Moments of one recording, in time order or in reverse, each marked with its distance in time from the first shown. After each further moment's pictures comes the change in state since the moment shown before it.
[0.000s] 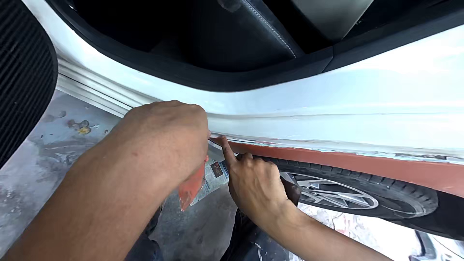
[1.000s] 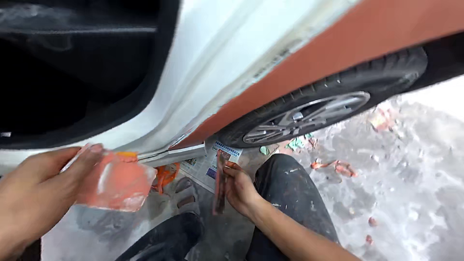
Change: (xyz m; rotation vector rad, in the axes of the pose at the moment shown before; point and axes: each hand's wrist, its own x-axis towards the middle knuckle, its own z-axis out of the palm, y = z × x) left_hand 0.005 0.001 -0.001 -0.299 0.244 -0.116; right_hand -0.057 -0.047 0.125 -2.866 -0.029 -1.080
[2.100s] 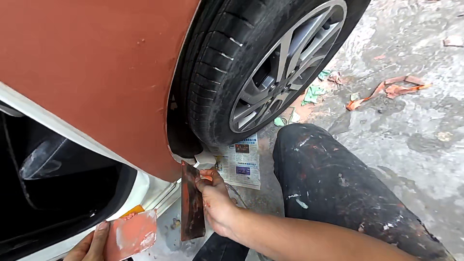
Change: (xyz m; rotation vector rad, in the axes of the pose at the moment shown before) left_hand 0.008 0.000 0.003 0.026 0.037 -0.054; right_hand -0.013 -0.004 0.072 0.397 -0.067 0.043
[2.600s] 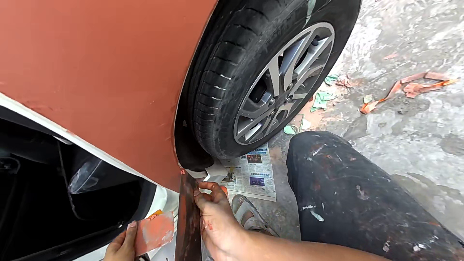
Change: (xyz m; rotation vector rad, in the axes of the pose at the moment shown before) left_hand 0.017 0.008 0.012 0.028 0.046 -0.136; right_hand -0.054 -0.033 0.036 0.191 -0.091 0.008
